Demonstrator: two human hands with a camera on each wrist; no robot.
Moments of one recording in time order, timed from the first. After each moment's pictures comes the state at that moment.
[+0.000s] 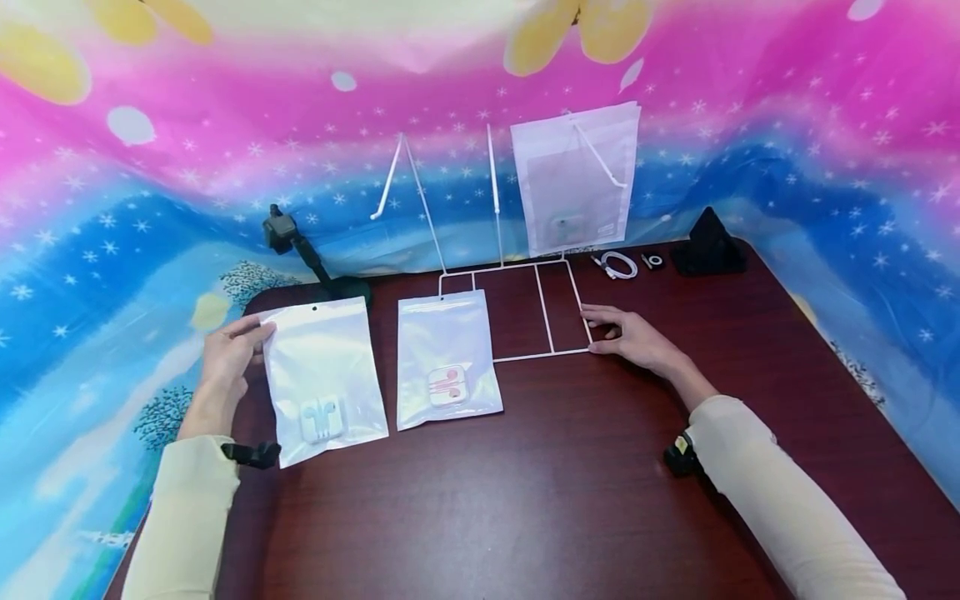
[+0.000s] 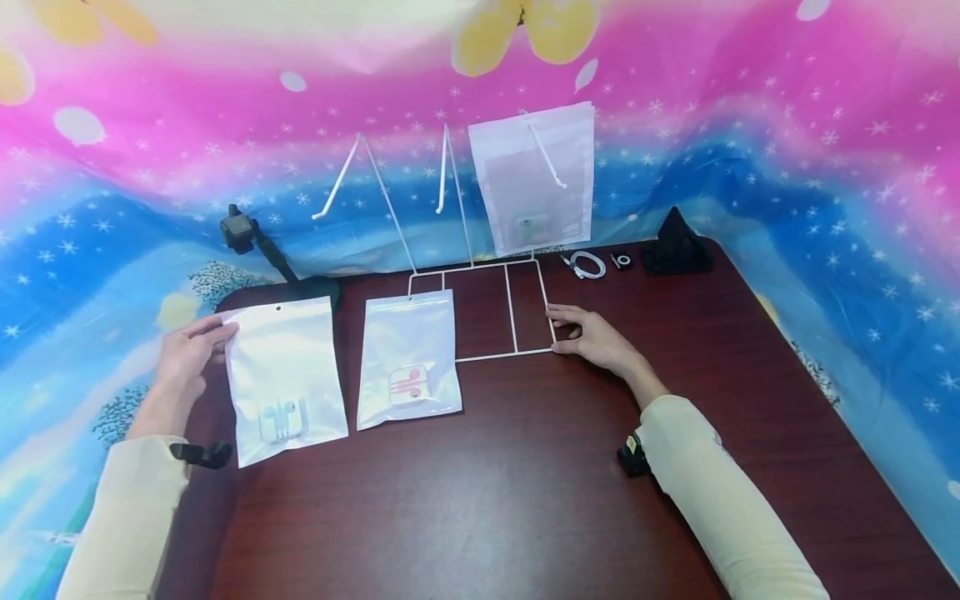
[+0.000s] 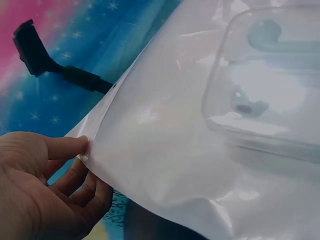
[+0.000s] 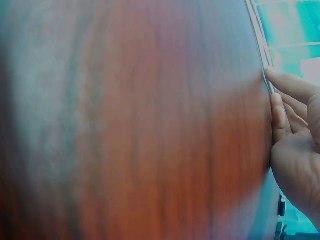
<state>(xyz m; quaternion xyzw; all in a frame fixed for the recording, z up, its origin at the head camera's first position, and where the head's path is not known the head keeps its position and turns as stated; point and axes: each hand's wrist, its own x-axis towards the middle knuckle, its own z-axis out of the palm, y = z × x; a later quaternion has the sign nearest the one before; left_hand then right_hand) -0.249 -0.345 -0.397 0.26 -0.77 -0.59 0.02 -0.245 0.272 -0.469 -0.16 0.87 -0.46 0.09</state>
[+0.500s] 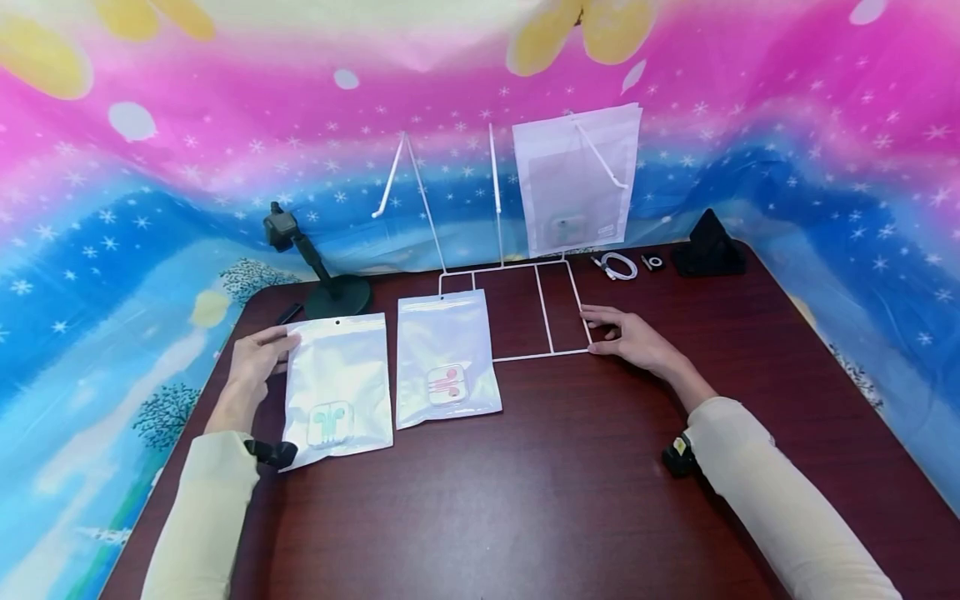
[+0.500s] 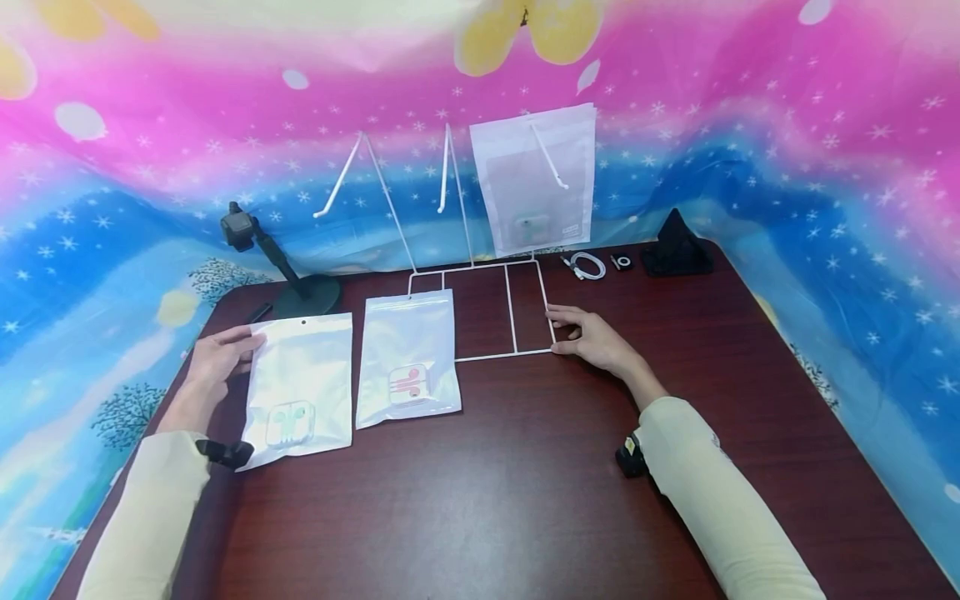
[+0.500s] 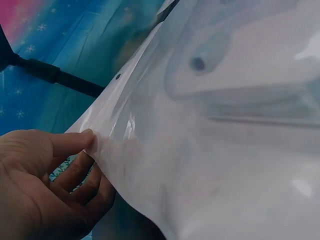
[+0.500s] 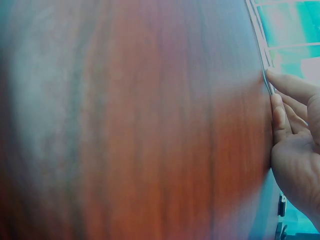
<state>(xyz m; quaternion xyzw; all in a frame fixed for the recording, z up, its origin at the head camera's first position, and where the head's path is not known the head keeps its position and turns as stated) -0.257 -0.337 -0.437 0.23 -0.83 -0.51 -0.02 -0.245 0.271 -0.468 -0.16 0.87 -0.46 0.09</state>
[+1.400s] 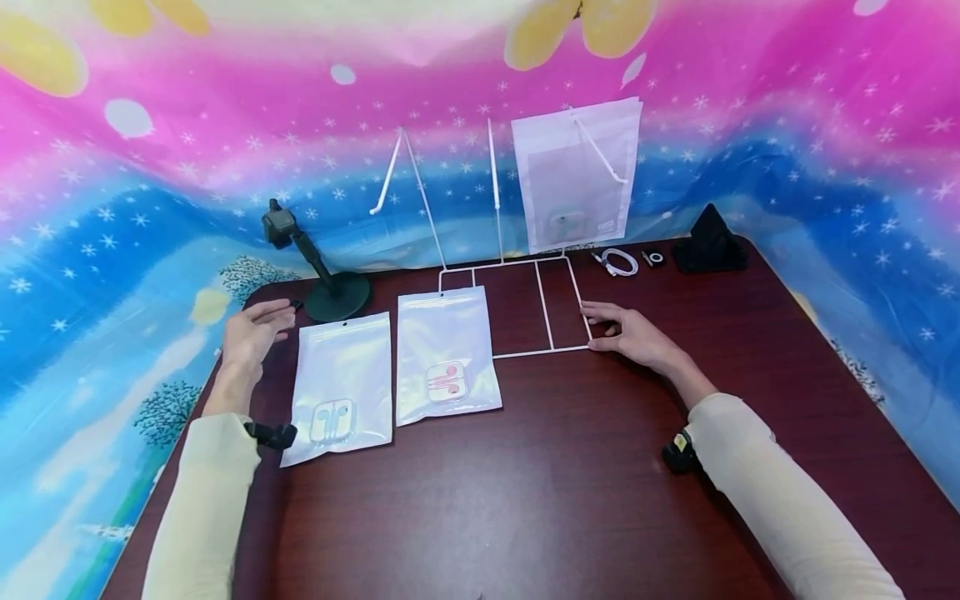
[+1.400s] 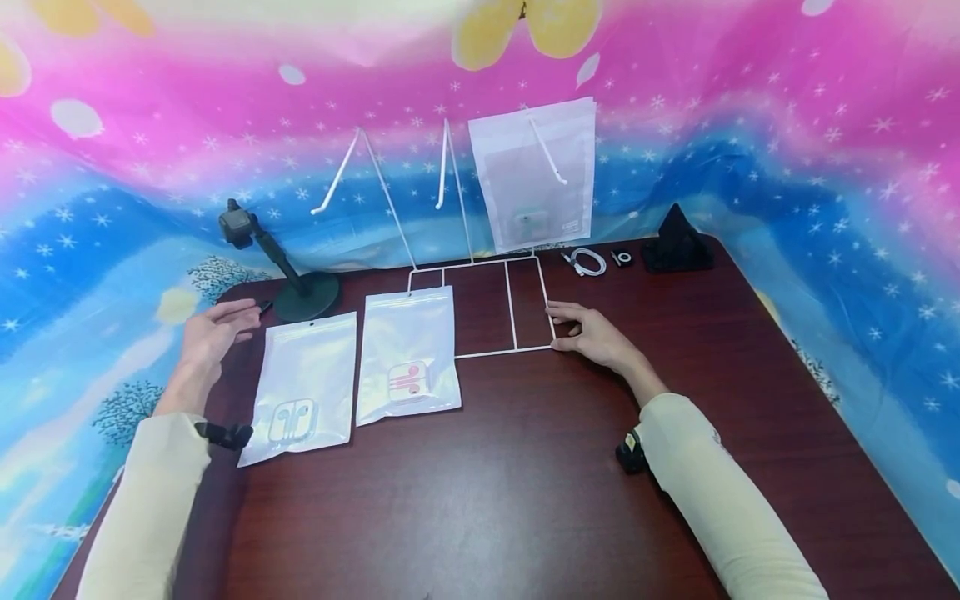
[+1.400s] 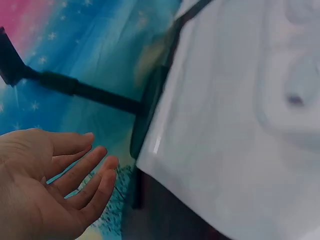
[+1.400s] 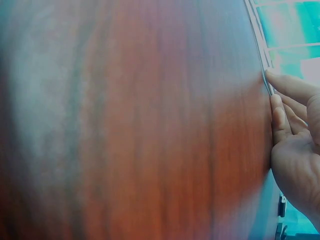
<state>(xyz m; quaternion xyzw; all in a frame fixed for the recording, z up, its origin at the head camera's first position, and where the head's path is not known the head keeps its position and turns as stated) -0.271 -0.327 -0.412 0.17 -0.85 -0.49 0.04 -0.247 0.272 -0.470 -0.16 0.87 -0.45 0.09</state>
